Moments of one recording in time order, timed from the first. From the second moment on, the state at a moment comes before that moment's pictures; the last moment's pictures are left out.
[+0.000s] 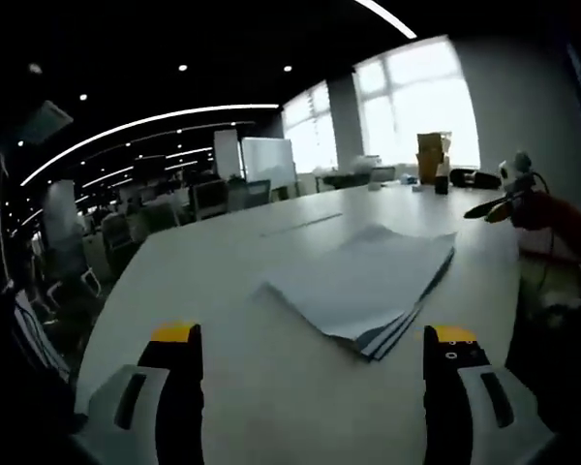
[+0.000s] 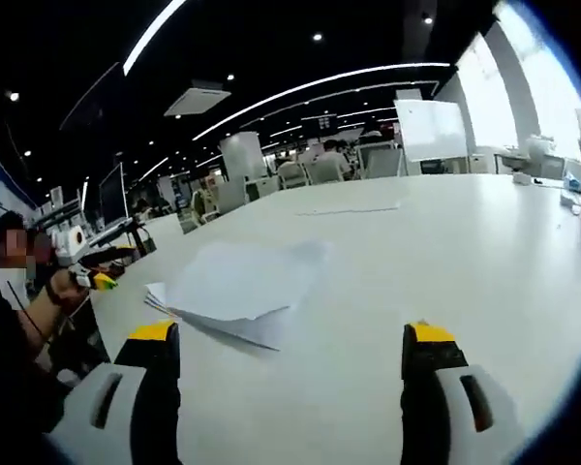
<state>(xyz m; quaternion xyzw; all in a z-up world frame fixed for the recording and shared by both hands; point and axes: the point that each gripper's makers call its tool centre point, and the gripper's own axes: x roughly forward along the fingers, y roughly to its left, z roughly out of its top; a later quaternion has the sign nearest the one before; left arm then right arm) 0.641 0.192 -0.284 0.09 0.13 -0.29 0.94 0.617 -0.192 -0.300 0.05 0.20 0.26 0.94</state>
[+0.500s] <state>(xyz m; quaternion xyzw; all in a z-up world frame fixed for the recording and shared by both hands) 0.607 0.220 -0.261 0.11 0.15 -0.26 0.95 0.579 -0.213 -0.293 -0.02 0.27 0.23 0.93</state>
